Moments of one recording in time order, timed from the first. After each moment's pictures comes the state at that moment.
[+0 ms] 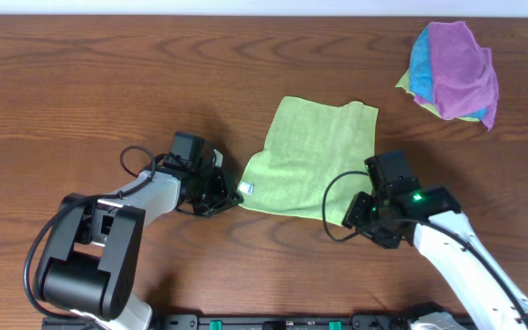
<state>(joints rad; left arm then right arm) -0.26 1.75 0.74 -0.27 0.66 -0.66 0.30 1.25 0.74 -0.87 -0.12 0.82</state>
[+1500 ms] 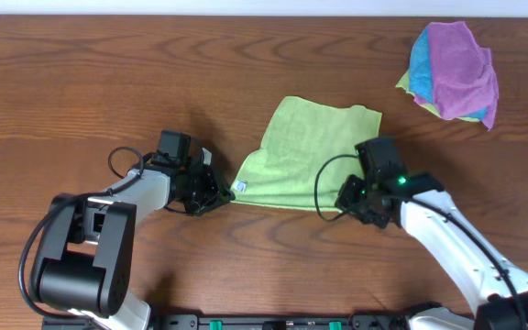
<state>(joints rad) -0.18 1.75 0.74 -0.30 0.68 -0.65 0.30 1.40 0.82 -0.76 -0.11 0.80</state>
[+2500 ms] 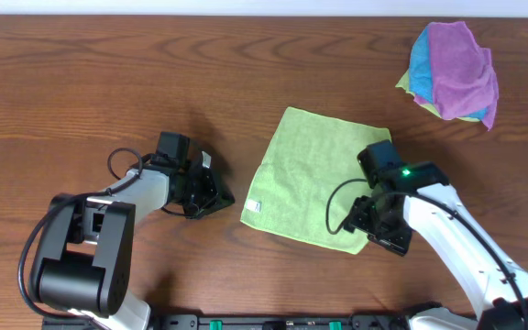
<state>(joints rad) -0.18 1.75 0.74 -0.34 0.70 -0.64 0.30 1.40 0.88 -1.18 -0.02 0.81</state>
